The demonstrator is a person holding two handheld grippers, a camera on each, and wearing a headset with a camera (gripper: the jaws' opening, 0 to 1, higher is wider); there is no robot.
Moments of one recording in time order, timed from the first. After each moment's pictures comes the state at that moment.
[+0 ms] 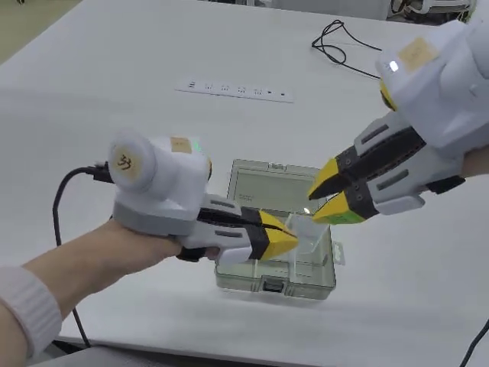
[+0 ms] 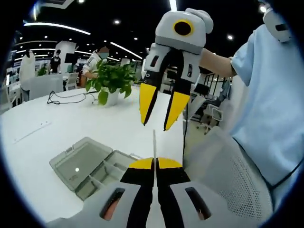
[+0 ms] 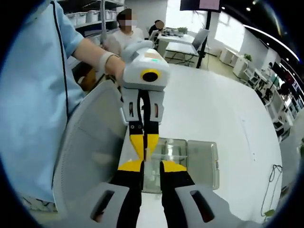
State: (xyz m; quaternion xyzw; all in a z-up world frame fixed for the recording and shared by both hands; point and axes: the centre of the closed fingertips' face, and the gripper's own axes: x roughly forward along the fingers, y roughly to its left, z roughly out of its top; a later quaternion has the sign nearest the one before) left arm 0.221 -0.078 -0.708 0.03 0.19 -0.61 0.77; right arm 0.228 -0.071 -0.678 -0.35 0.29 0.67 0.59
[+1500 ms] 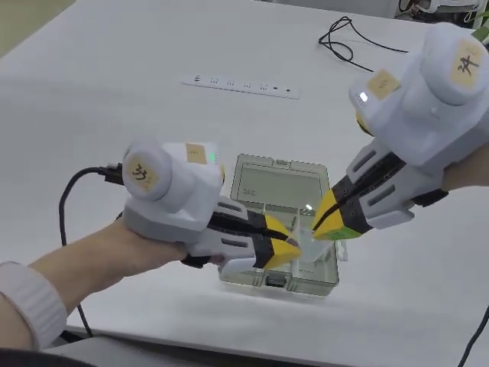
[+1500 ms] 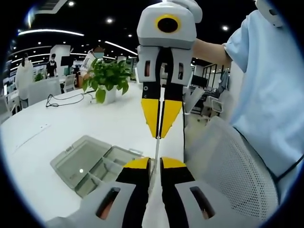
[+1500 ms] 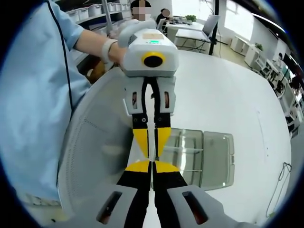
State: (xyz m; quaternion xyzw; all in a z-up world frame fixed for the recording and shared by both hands) left arm 0.215 -0.076 -0.719 0.05 0.19 -0.61 0.77; right arm 0.213 -0.072 -0.700 -0.36 0.34 0.68 0.54
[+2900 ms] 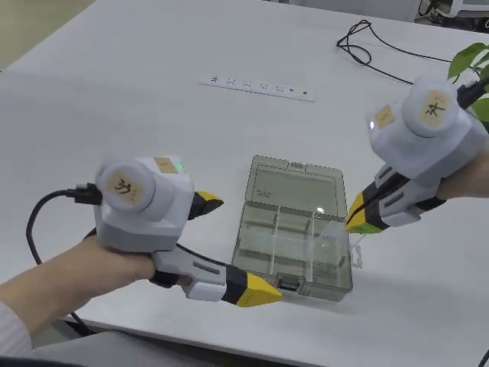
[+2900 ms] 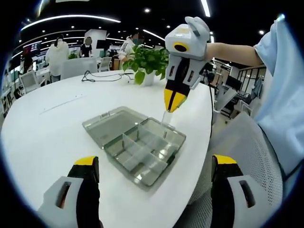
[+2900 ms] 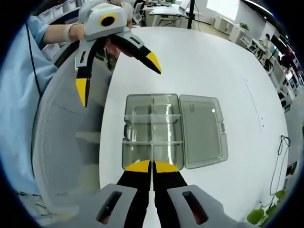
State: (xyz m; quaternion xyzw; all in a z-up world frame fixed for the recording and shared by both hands) left arm 0.234 -0.008 -0.755 0.03 0.27 -0.47 0.84; right arm 0.270 -0.107 -0.756 -0.39 0.40 0.60 0.58
